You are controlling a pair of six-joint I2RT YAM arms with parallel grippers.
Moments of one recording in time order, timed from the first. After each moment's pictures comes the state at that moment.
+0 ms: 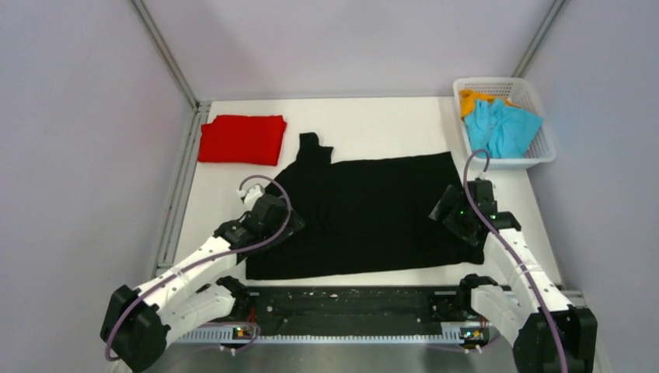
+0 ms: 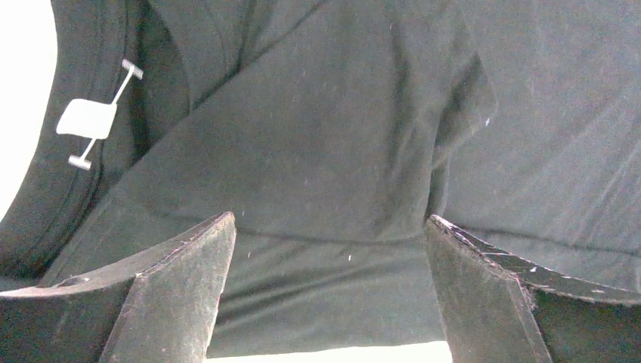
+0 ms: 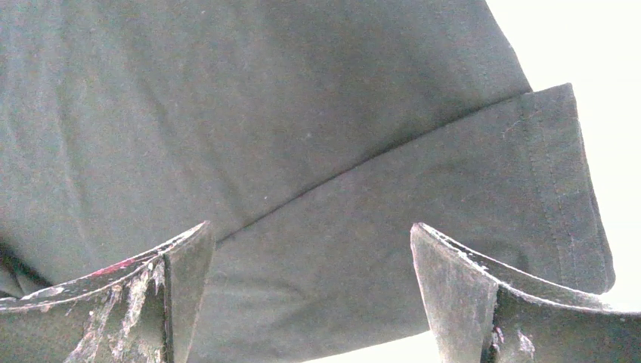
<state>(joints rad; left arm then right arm) -0.62 0.89 0.53 -0.56 -0.26 -1.07 0.12 0.91 0.57 -0.64 0.06 0.65</state>
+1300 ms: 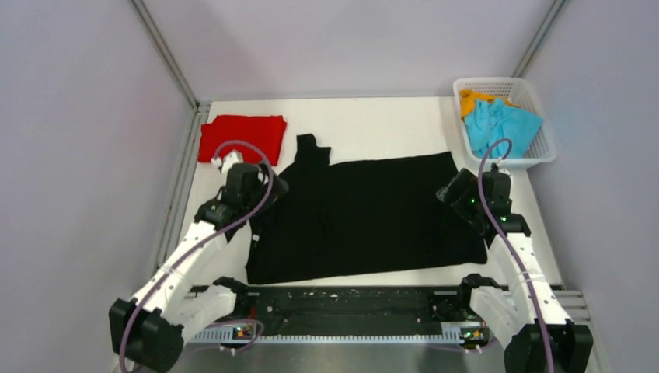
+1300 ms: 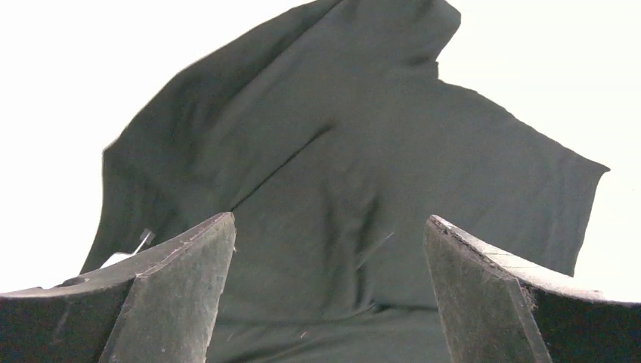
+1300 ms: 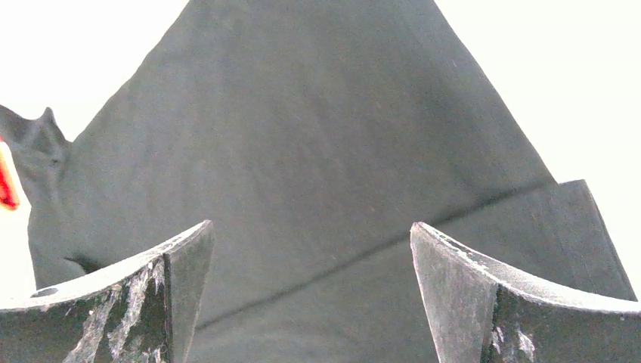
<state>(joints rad) -0.35 0.91 0.69 -0.54 -0.21 -0.92 -0.03 0.84 0.57 -0.49 -0.02 0.65</state>
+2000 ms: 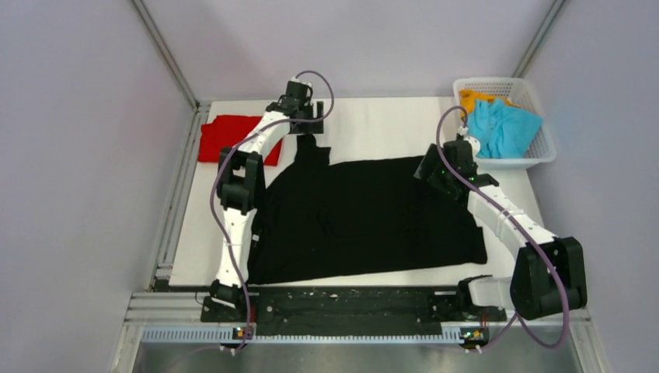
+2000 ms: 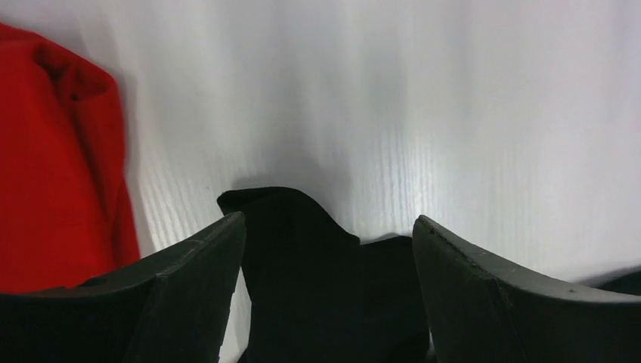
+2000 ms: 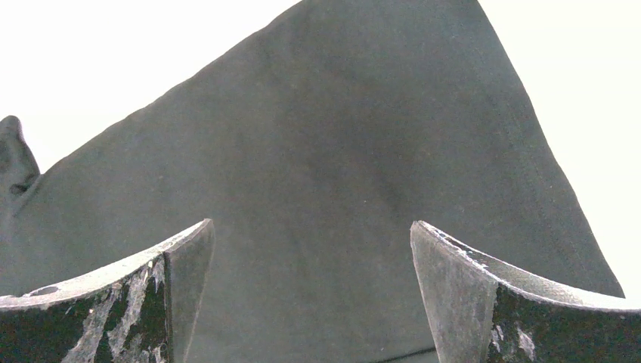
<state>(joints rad) -0.30 2.33 2.08 -0.53 -0.02 -0.24 0.21 1.27 0.83 -0.30 0.18 0.59</state>
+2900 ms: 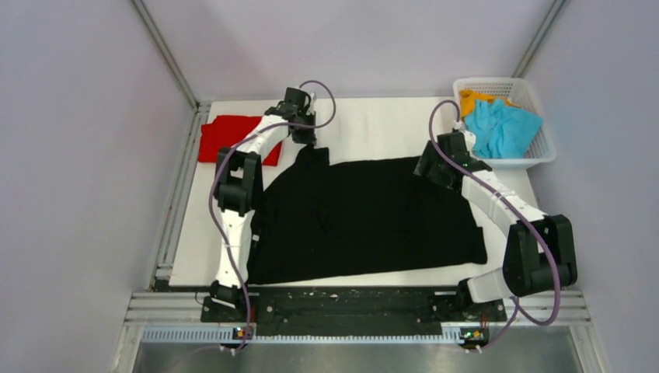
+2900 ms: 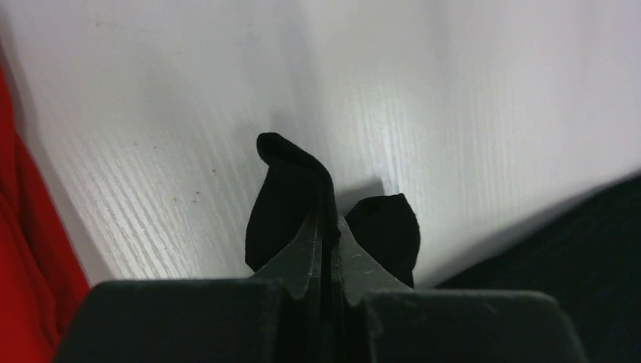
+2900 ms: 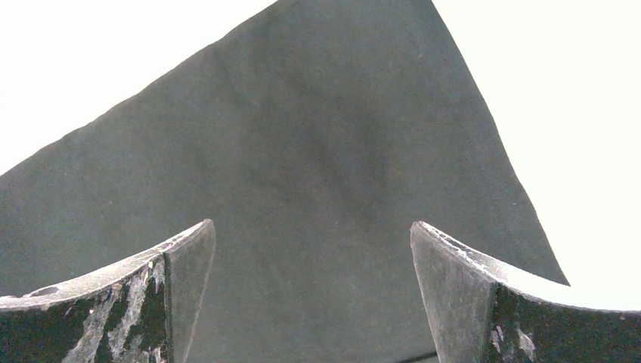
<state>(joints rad) -0.28 2.34 1.99 -0.57 0.14 -0.21 0.21 1.41 0.91 -0.36 0.25 0.54</state>
